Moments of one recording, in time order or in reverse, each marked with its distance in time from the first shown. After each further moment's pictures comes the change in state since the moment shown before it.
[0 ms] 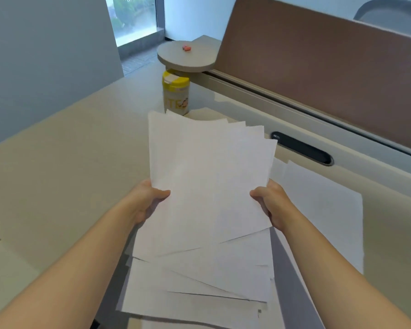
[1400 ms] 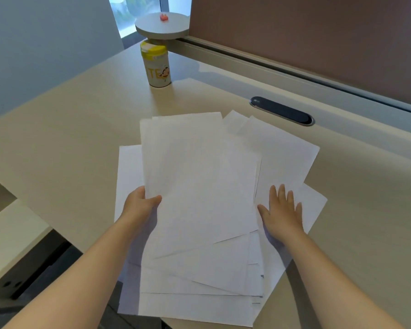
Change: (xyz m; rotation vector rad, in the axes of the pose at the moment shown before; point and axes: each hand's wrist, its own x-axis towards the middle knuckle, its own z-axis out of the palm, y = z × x) left_hand -0.074 -0.110 0.065 0.354 0.340 0.076; right_hand -0.035 0.140 -0.112 -1.202 0.087 -0.008
